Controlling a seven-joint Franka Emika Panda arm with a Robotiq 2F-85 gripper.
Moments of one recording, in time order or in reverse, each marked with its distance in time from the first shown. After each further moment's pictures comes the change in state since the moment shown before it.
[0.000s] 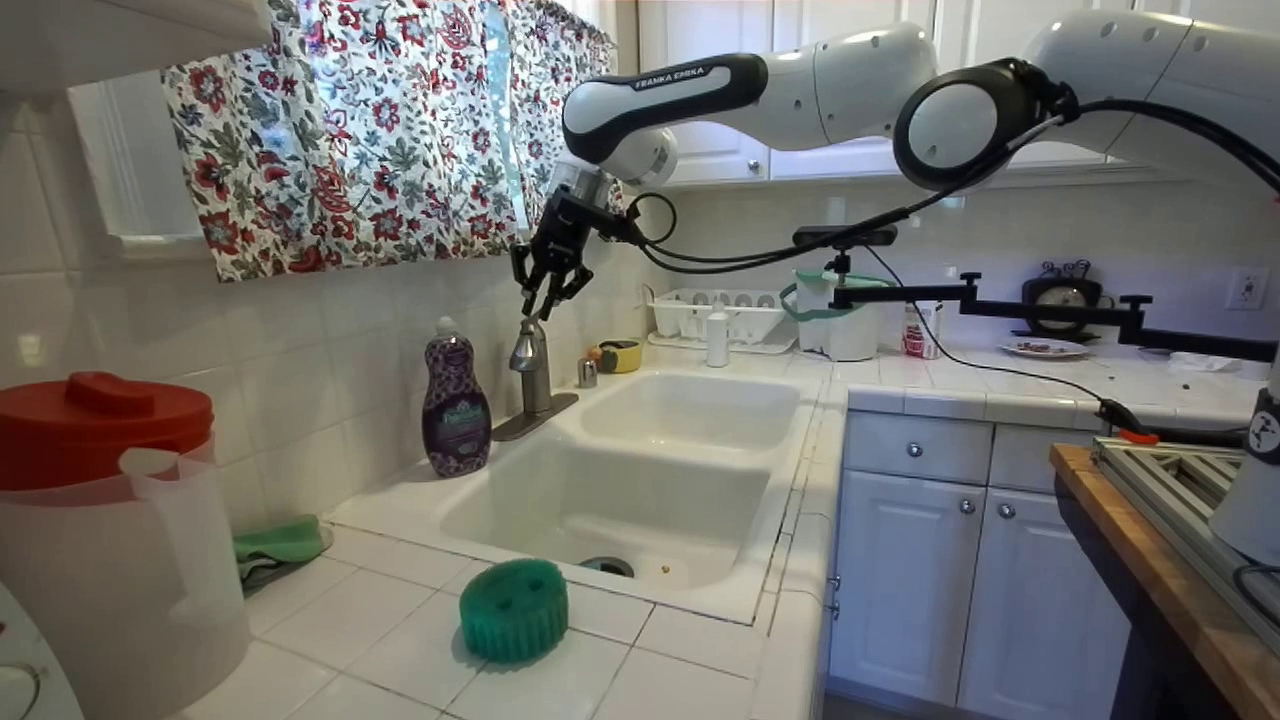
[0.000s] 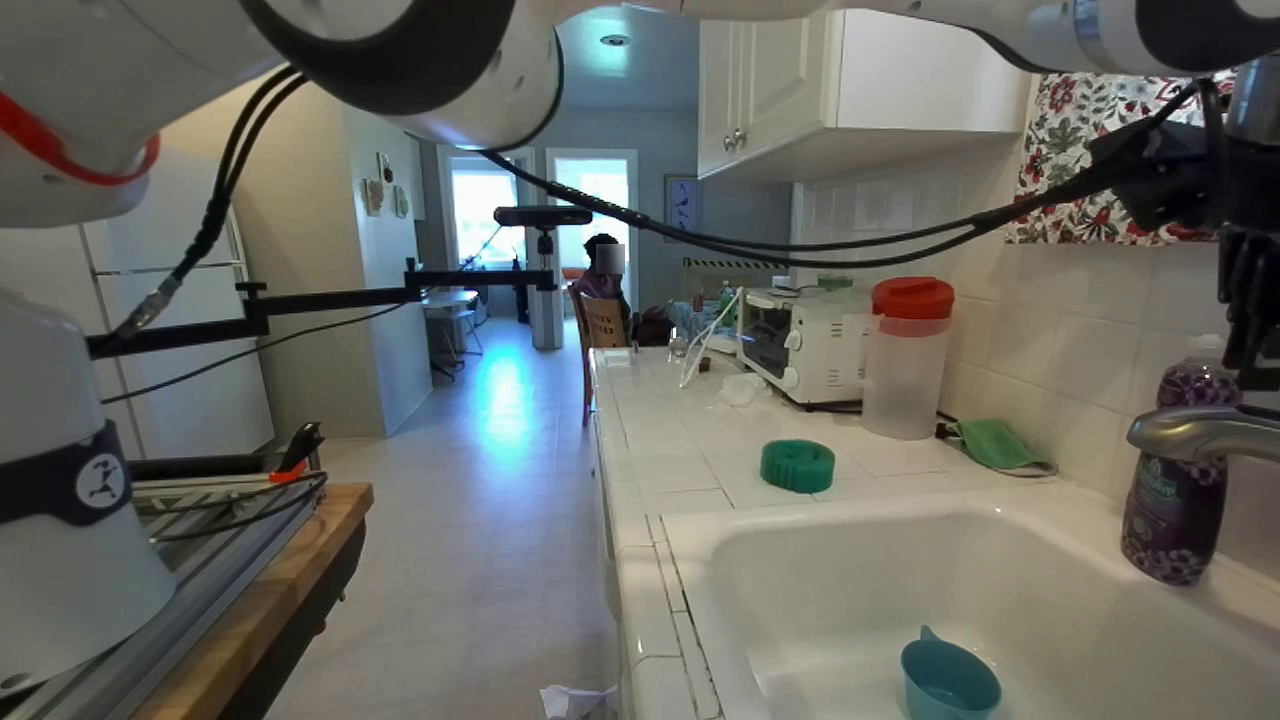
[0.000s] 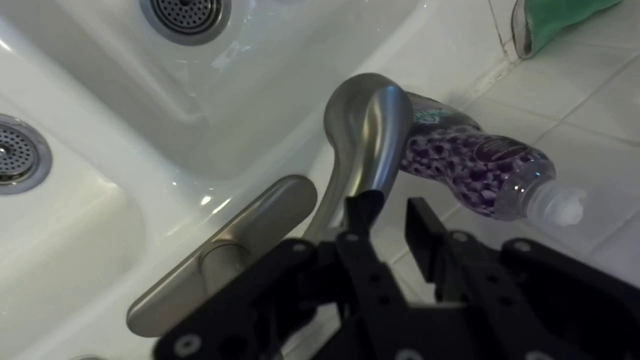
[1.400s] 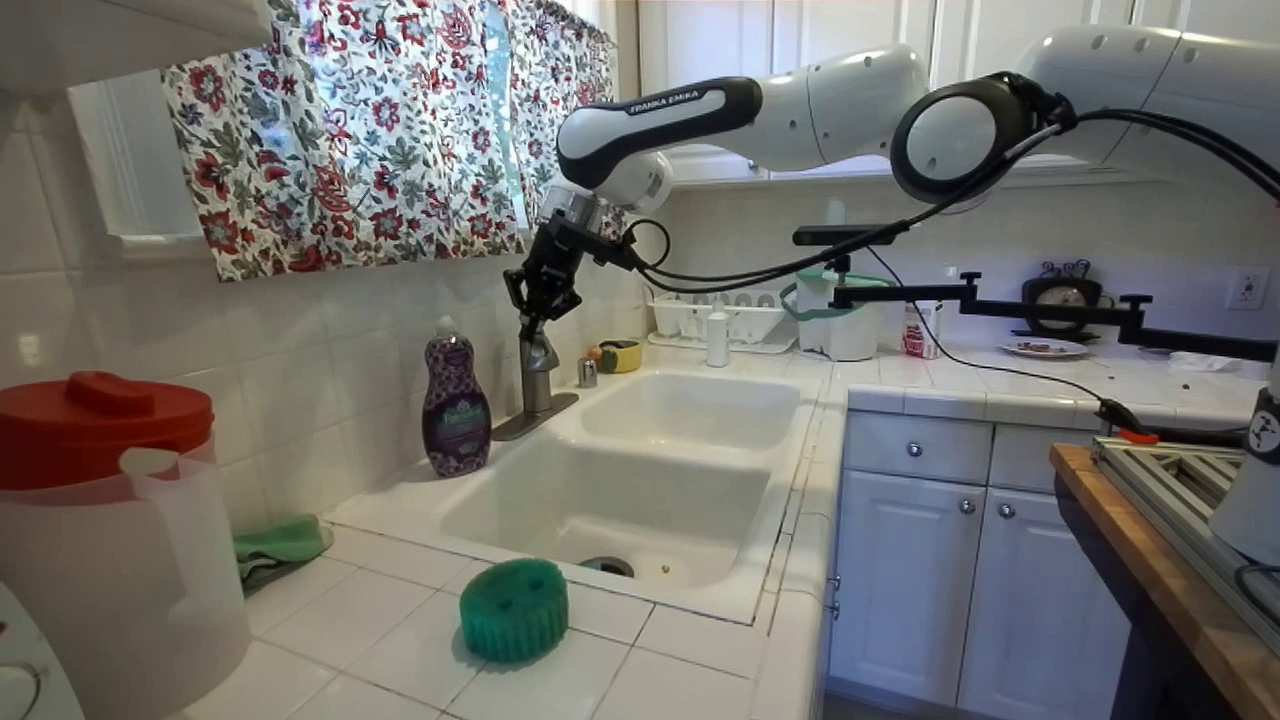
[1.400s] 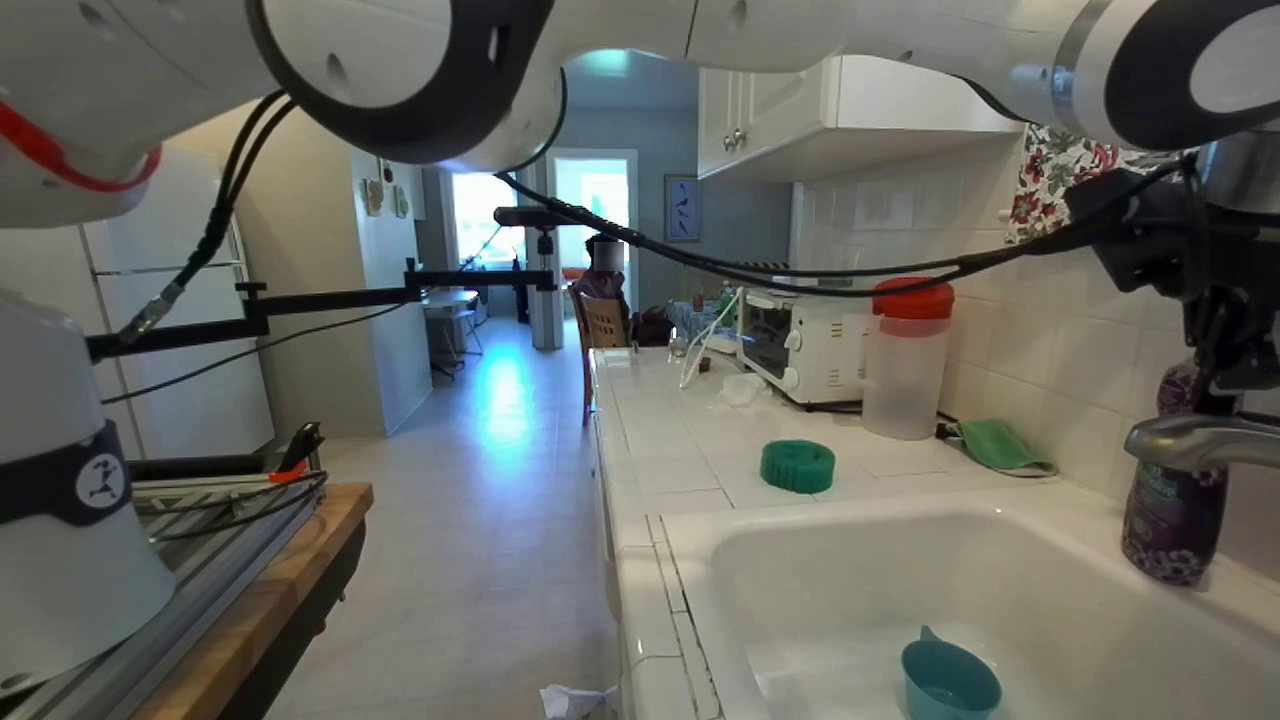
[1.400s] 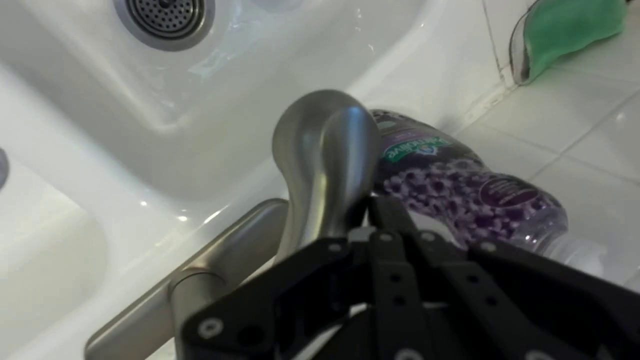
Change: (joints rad) arm 0.002 0.048 0.046 0.001 -0.011 0.041 -0.050
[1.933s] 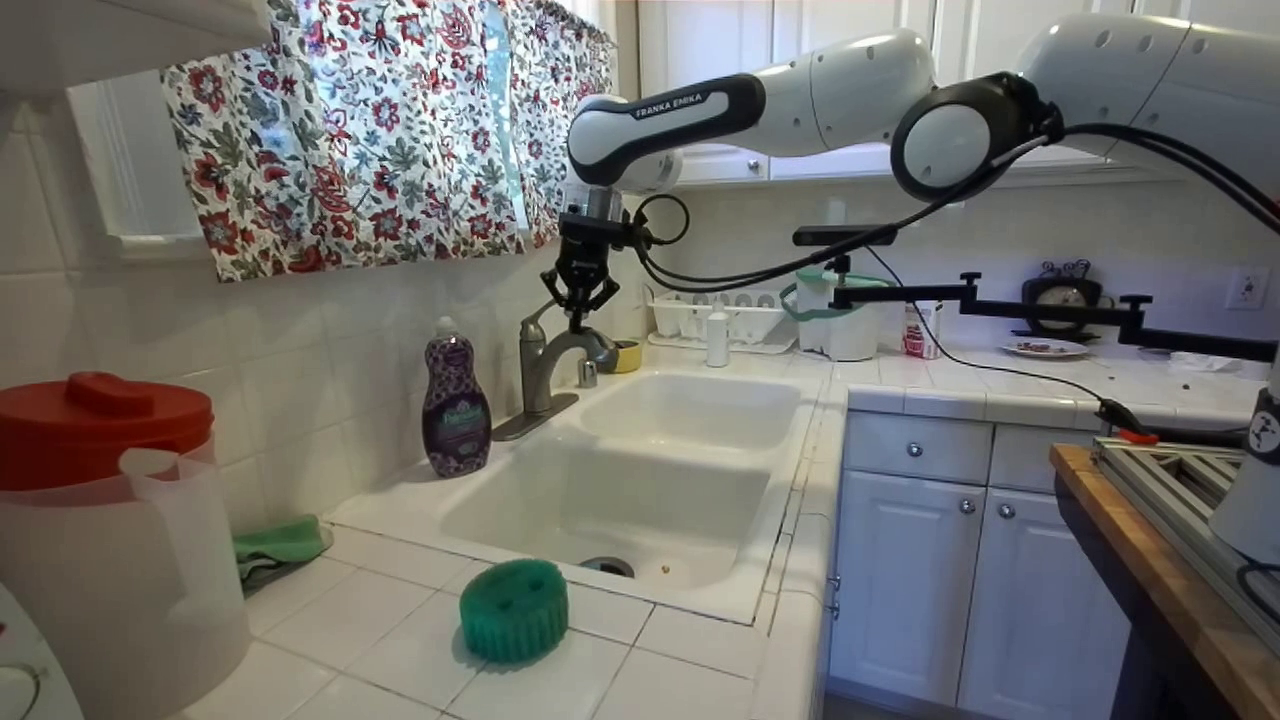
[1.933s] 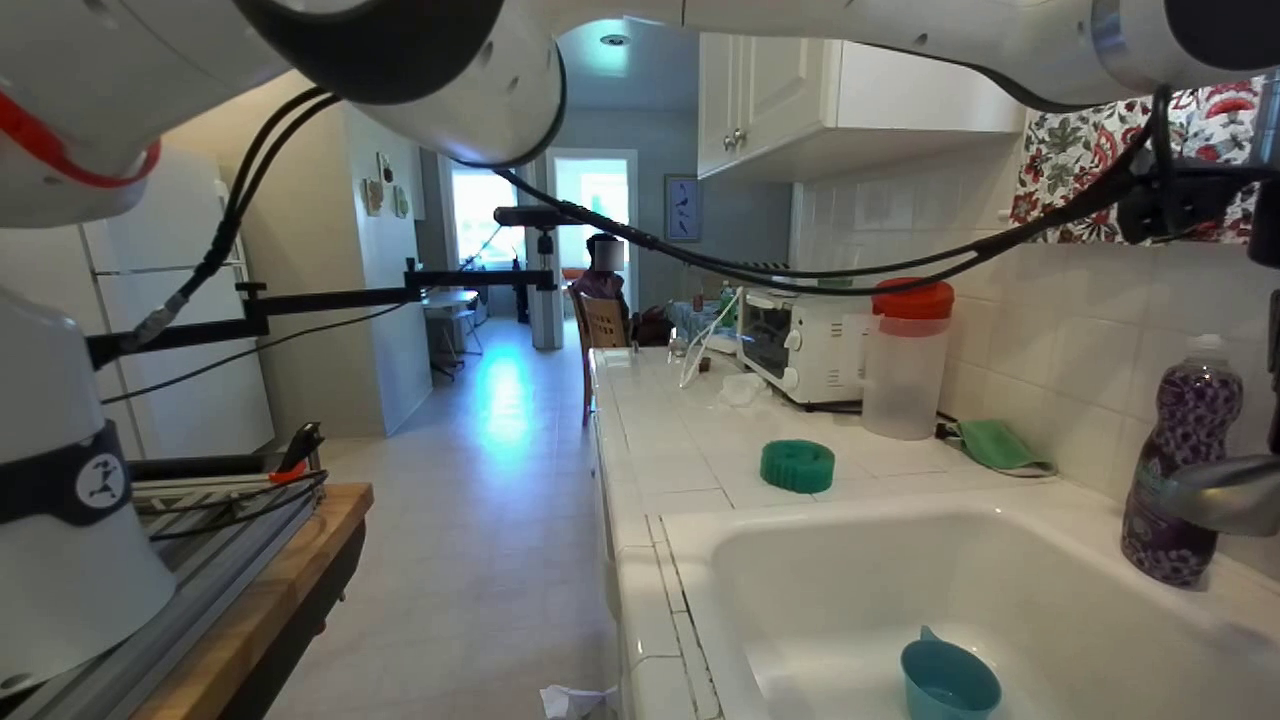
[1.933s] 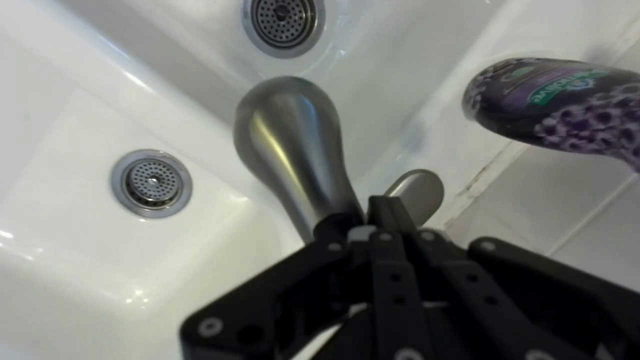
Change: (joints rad) arm 0.013 -0.033 -0.169 0.001 -0.071 -0.142 0.288
